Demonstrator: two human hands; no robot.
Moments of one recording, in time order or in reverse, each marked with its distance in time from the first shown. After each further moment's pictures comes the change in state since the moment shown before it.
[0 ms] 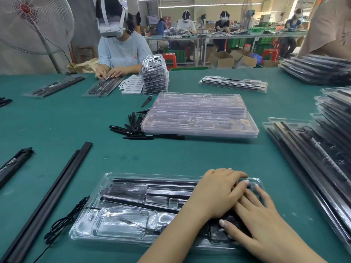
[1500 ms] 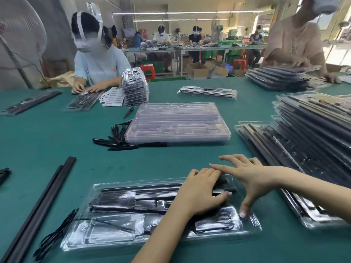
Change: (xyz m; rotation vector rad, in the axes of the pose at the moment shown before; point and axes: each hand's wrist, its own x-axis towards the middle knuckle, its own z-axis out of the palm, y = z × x) left_hand -0.001 -0.006 0.006 0.179 0.017 0.148; right_hand 0.051 0.072 -0.058 -0.080 -0.696 0.097
